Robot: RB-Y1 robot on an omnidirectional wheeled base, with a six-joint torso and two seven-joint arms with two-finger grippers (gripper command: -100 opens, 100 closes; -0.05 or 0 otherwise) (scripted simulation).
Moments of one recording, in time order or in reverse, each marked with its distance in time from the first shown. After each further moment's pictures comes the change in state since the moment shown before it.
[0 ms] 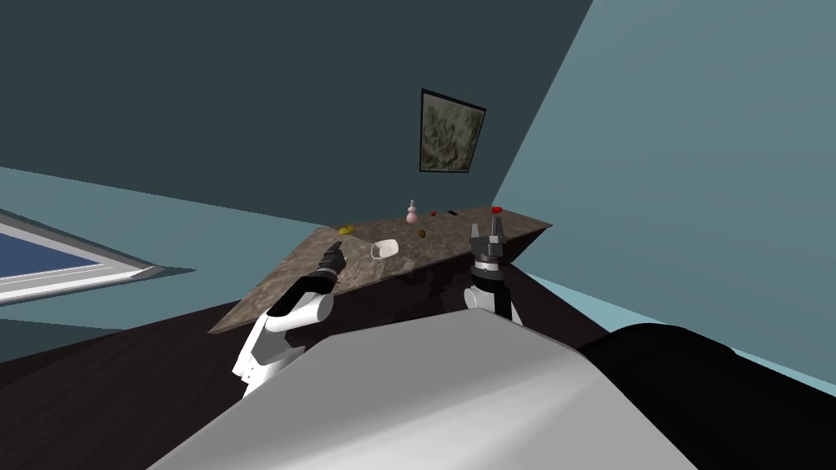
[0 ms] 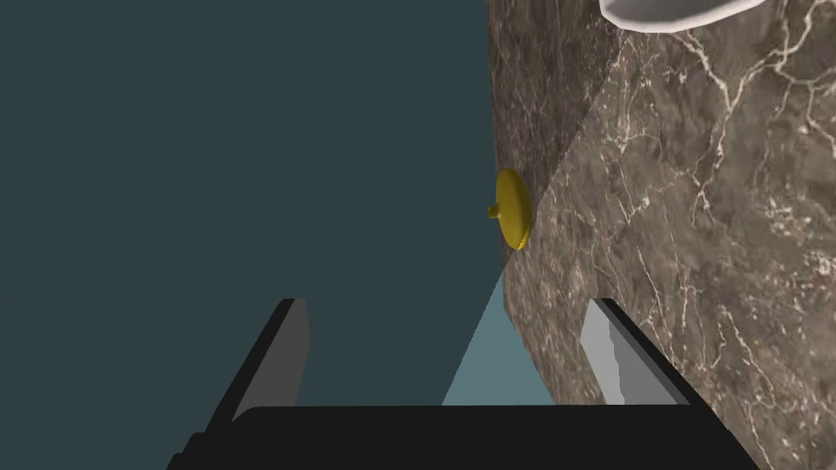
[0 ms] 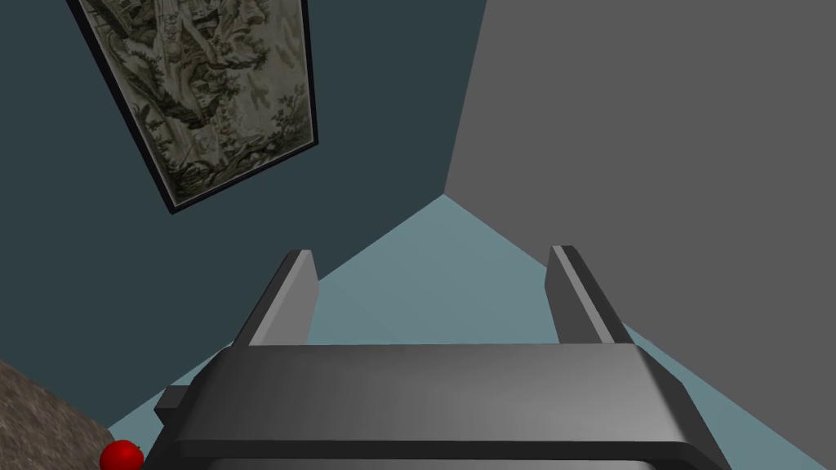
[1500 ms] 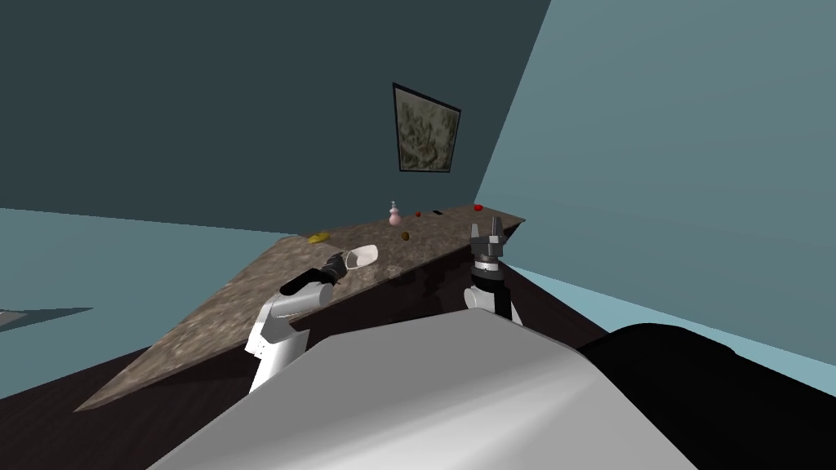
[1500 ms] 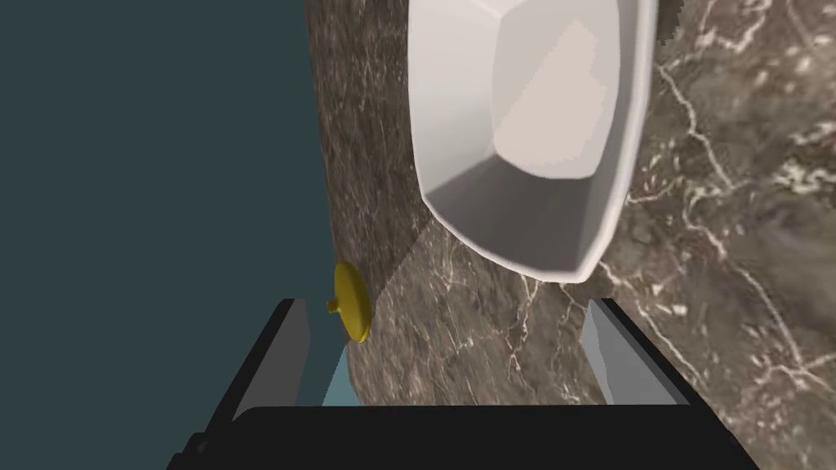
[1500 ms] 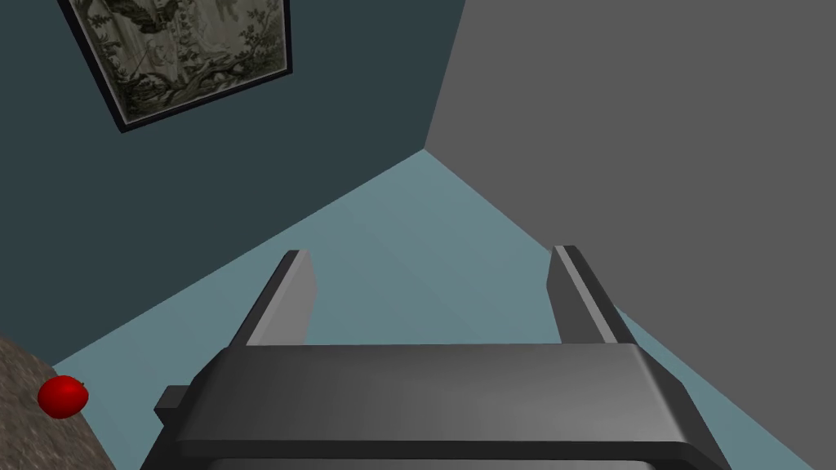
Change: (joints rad) left arm -0.122 -0.006 0.068 0.103 -0.007 0.387 0.136; right arm 0.000 0.000 0.000 0.000 0.000 0.000 0.000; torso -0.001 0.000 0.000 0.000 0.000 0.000
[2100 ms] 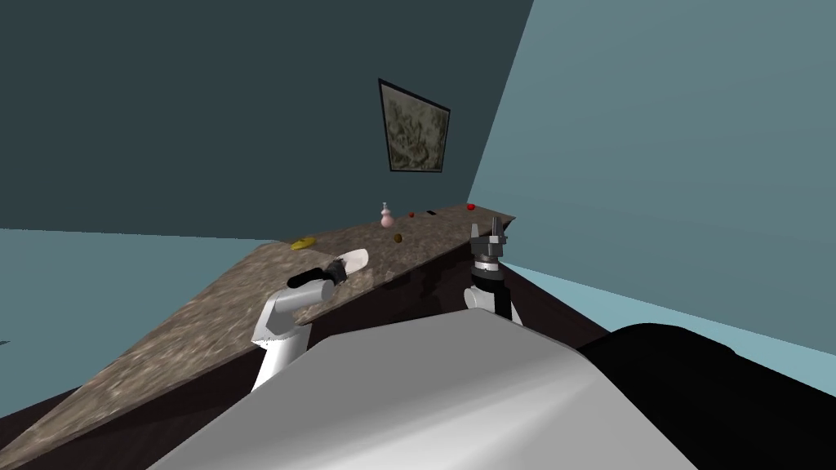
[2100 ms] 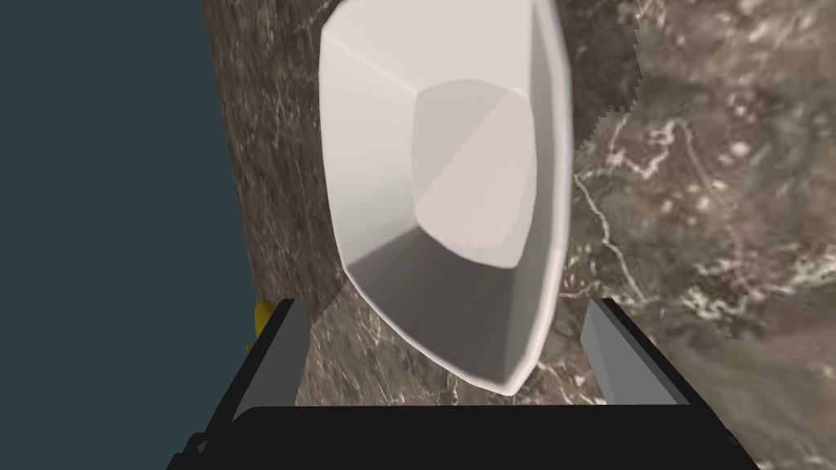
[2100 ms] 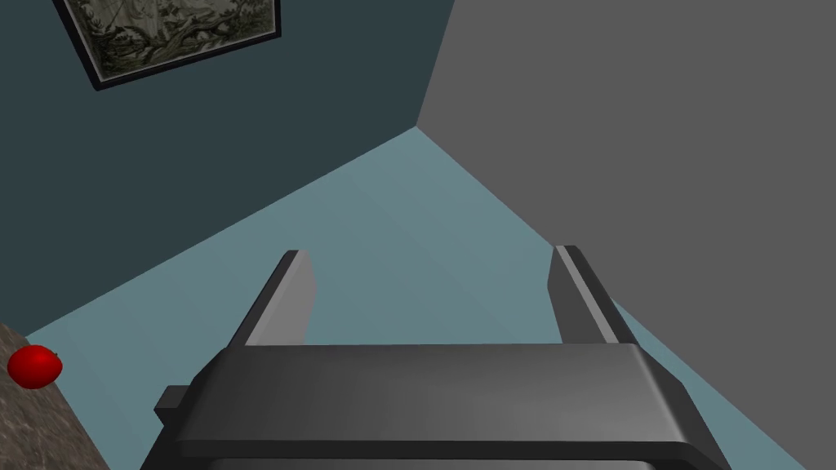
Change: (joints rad) left arm -0.049 0.003 0.022 0.069 -0.019 0.162 0.064; right arm 0.000 0.000 0.000 0.000 0.000 0.000 0.000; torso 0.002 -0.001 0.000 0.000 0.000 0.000
